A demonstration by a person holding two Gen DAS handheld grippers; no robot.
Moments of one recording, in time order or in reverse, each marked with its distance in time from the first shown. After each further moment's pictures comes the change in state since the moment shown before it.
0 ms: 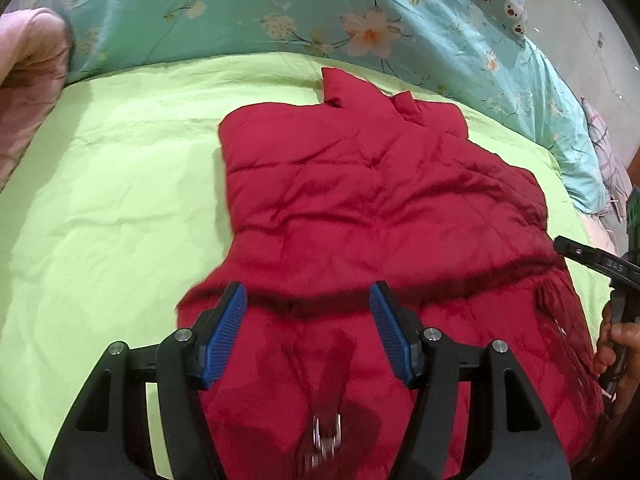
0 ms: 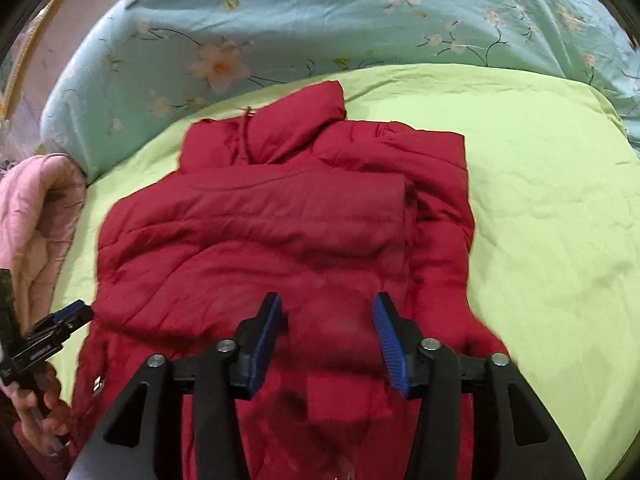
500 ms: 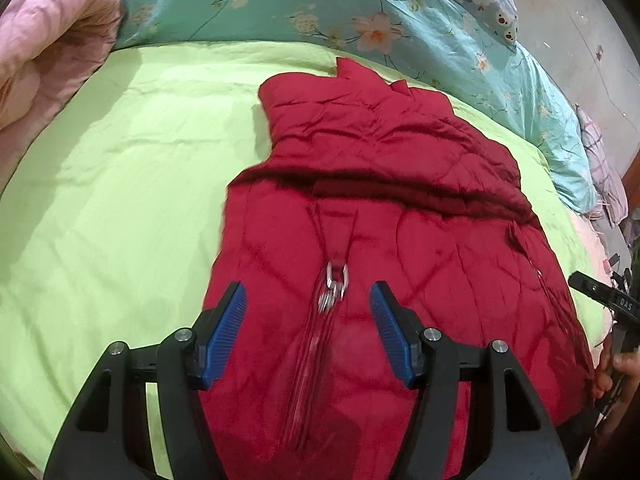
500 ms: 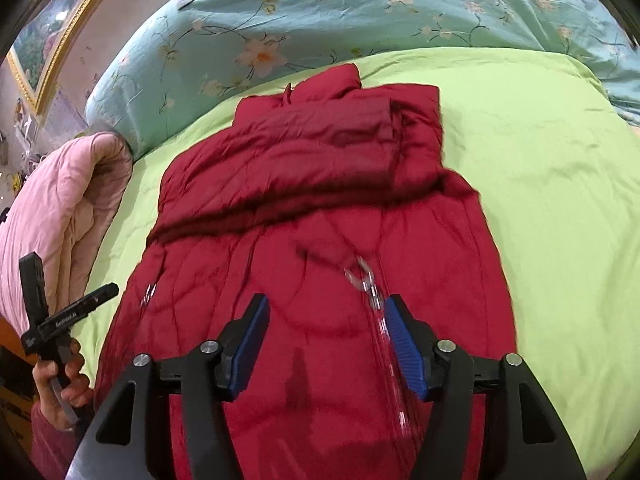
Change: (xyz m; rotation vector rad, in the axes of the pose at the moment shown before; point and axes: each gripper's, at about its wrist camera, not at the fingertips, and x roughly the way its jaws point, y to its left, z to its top) left arm -0.069 0.013 -0.079 -0.071 0.006 0.001; right arm -0.093 -0.001 -0.108 0.006 0.011 0.085
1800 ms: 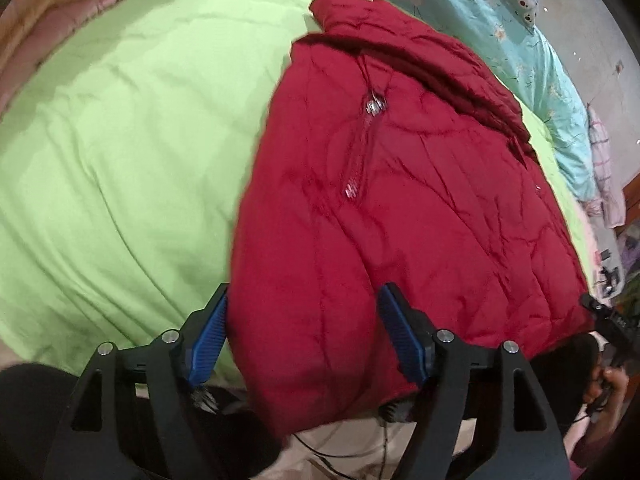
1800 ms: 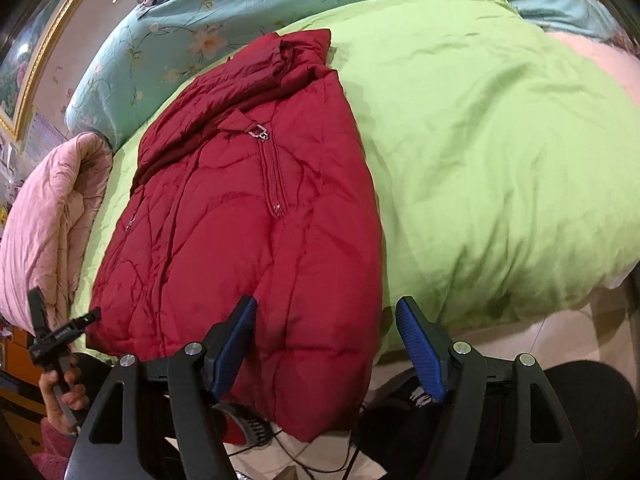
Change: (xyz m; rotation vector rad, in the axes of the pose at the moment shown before) left arm -0.035 0.034 -0.126 -0.129 0.175 -0.029; right arm -0.078 -0.070 -0.136 0.172 0.071 -0.036
